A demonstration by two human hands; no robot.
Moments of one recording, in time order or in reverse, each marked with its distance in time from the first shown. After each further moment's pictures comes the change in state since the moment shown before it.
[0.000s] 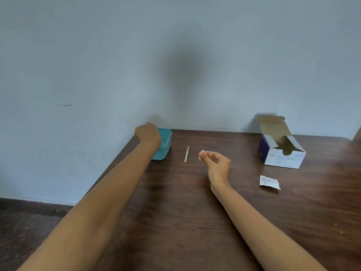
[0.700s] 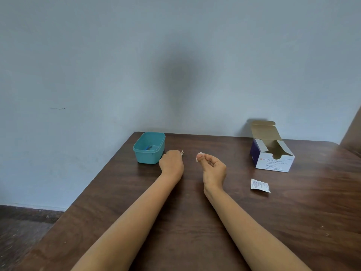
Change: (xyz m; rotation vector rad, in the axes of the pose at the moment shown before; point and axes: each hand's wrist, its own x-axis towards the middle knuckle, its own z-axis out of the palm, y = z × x) left_hand -0.066 0.075 0.049 -0.209 -0.019 0.147; right_hand 0.003 0.001 -0.003 0.151 0.103 0.011
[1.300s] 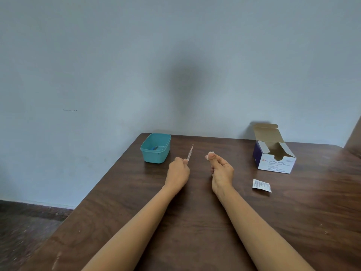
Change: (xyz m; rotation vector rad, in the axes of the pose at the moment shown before) left_hand -0.047 -0.011 -0.008 -0.794 -0.067 -0.046; right_hand 0.003 -0.012 -0.013 0.208 -0.069 0.185
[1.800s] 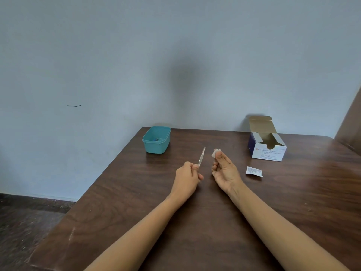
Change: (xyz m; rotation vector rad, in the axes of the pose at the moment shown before) left_hand -0.082 0.003 0.006 -0.215 -0.057 0.130; right_hand -0.037 -0.025 -0.034 0.253 -0.130 0.270
